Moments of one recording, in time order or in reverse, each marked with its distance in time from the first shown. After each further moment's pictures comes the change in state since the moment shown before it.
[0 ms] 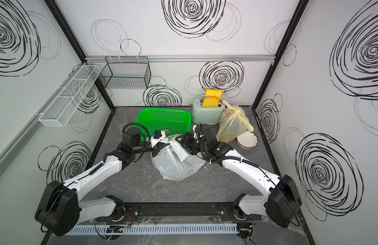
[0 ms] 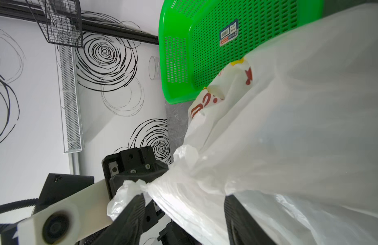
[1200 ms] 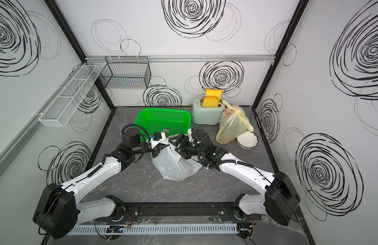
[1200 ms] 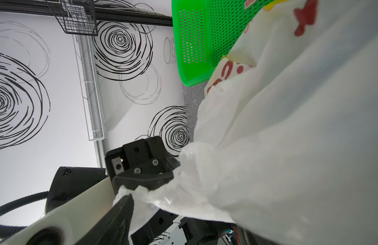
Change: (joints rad) left arm -0.021 -0.025 -0.004 0.014 0.016 0.024; right arm 0.074 0.028 -0.088 0.230 -0.018 0.164
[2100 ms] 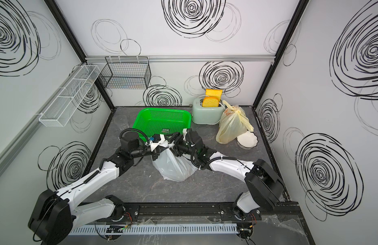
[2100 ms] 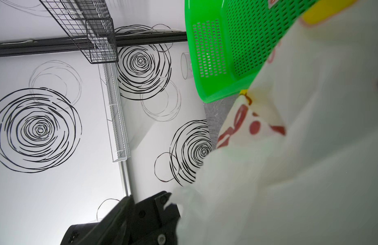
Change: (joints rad) left arm -0.047 -0.083 -0.062 0.043 -0.066 -0.092; right arm 0.040 0.192 -0.029 0.381 0.093 0.169
